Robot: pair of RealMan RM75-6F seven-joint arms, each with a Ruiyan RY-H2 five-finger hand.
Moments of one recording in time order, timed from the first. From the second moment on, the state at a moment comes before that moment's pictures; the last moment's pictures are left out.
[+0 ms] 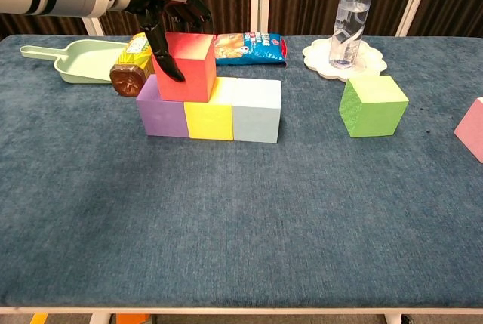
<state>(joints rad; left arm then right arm) -1.15 -1.35 -0.14 -1.55 0.73 0.70 0.29 0.45 -1.03 0.13 -1.68 -1.45 1.13 0.33</state>
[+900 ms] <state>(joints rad) -1.16 -1.35 -0.13 -1.57 0.75 0.70 0.30 0.45 -1.03 0.13 -1.67 -1.45 1.13 0.33</state>
